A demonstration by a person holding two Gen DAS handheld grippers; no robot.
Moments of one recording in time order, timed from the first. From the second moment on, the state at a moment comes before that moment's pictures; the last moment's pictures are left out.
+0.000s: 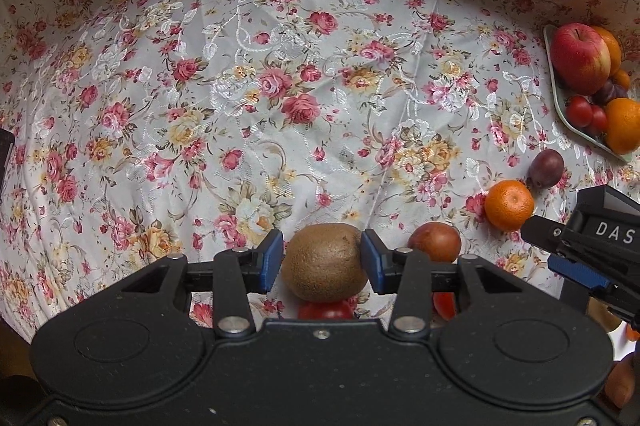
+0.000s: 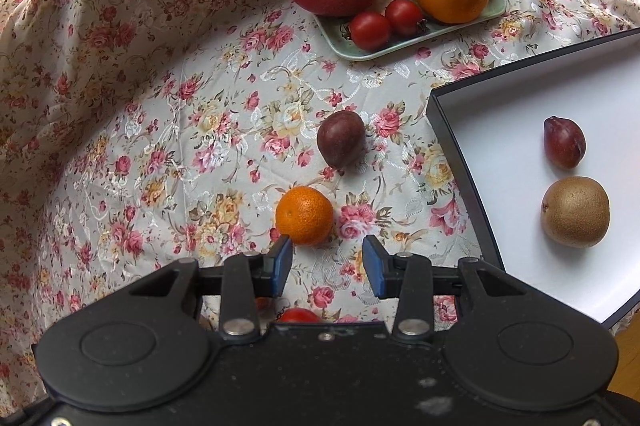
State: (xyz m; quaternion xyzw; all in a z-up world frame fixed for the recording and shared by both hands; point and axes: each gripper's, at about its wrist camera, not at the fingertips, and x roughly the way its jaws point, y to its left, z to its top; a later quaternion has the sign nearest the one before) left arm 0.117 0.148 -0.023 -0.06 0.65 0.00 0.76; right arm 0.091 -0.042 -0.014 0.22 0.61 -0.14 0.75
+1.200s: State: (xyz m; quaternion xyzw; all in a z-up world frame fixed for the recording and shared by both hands) left arm 0.131 0.147 -0.046 -0.06 0.67 0.00 0.74; right arm 0.115 -0.031 -0.041 0.23 0.63 -0.15 0.73
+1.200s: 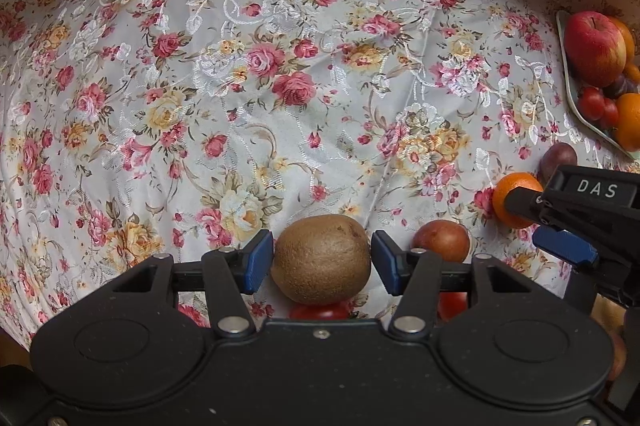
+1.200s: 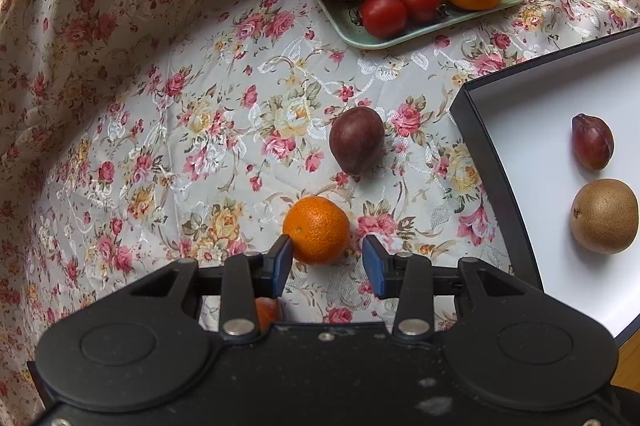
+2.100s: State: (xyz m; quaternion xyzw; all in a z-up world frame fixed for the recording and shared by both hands) left arm 0.134 0.133 -0.075 -0.05 0.69 0.01 0.72; right arm 0.134 -0.016 -0.061 0.21 0.64 -0.16 0.72
